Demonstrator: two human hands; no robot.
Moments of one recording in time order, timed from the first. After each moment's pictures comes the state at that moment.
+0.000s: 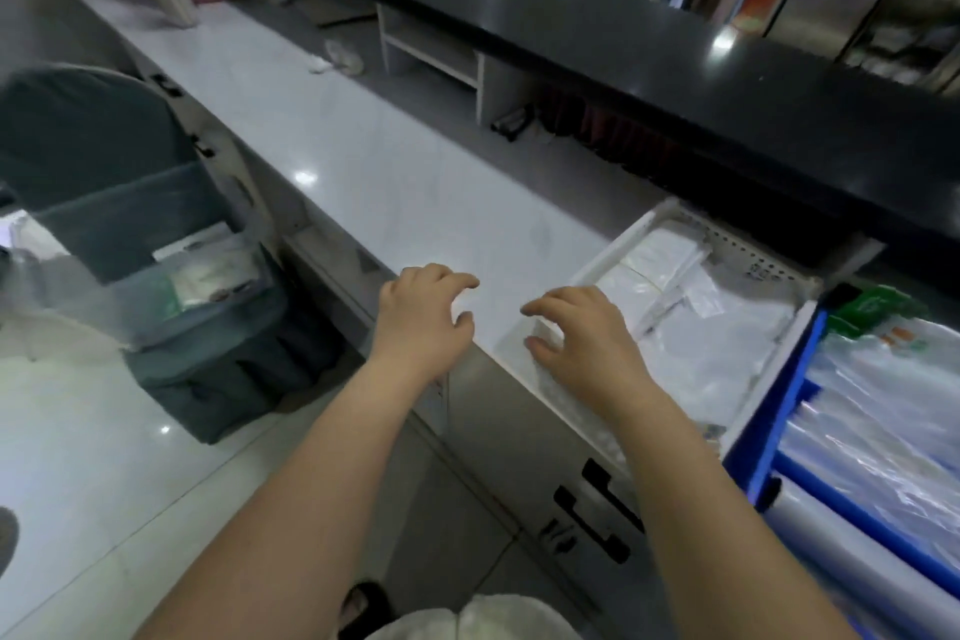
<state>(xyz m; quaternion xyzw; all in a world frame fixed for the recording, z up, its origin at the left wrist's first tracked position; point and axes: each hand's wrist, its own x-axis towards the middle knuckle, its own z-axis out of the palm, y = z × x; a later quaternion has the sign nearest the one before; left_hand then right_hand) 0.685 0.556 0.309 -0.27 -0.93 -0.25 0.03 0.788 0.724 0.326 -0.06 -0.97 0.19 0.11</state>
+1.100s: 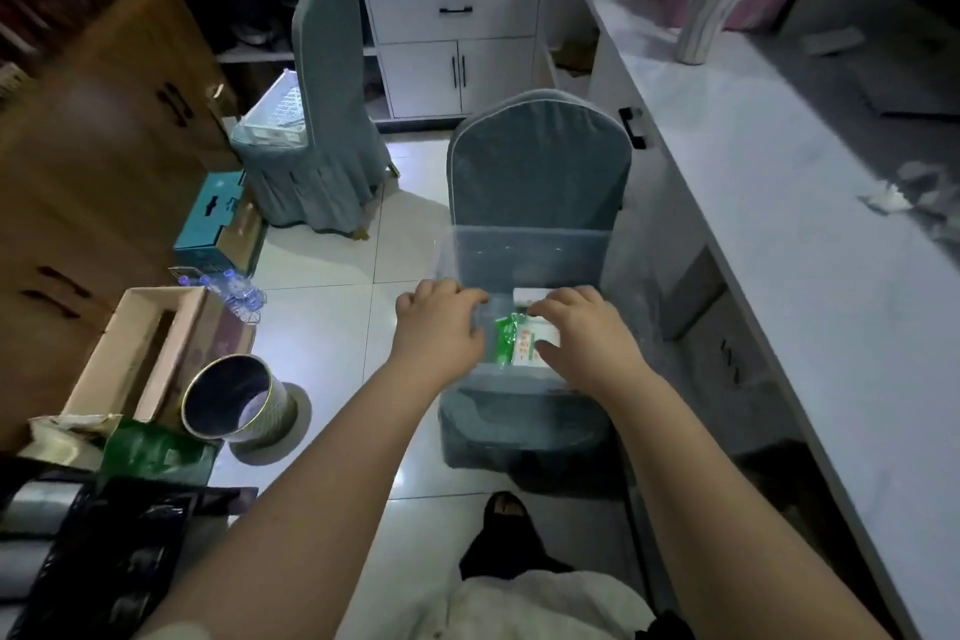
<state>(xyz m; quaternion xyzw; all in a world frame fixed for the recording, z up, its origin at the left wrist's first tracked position) 0.236 0.049 0.260 0.09 -0.99 -0.14 0.00 0.181 0.235 0.256 0.32 -0.94 0.14 -0.04</state>
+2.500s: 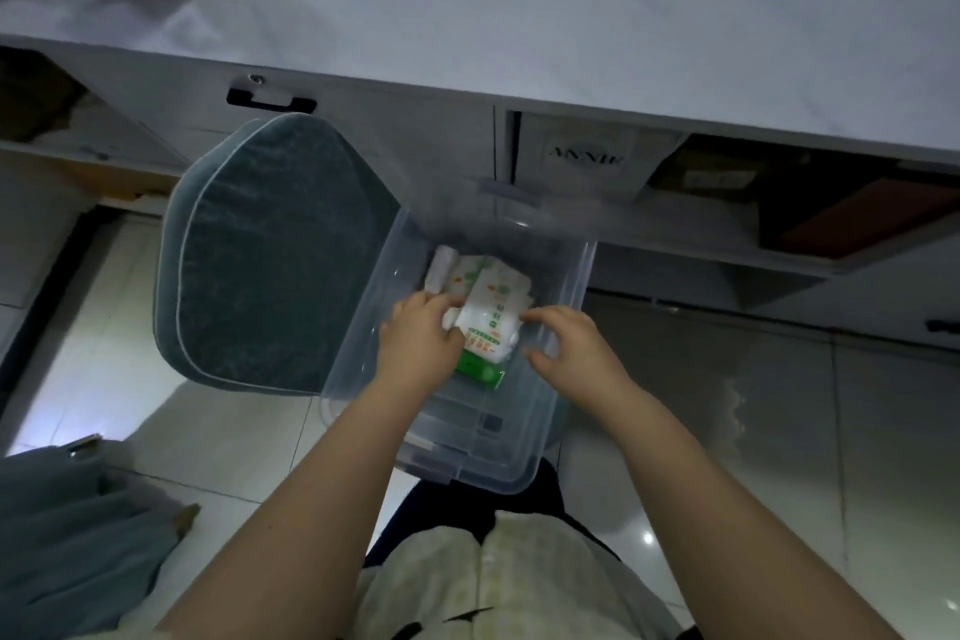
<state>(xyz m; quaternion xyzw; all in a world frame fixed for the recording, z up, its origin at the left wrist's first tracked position) -0.067 -0.004 0.153 -0.40 -0.87 -0.14 -0.25 0.111 0.098 0.142 -0.39 -0.81 0.44 0.01</state>
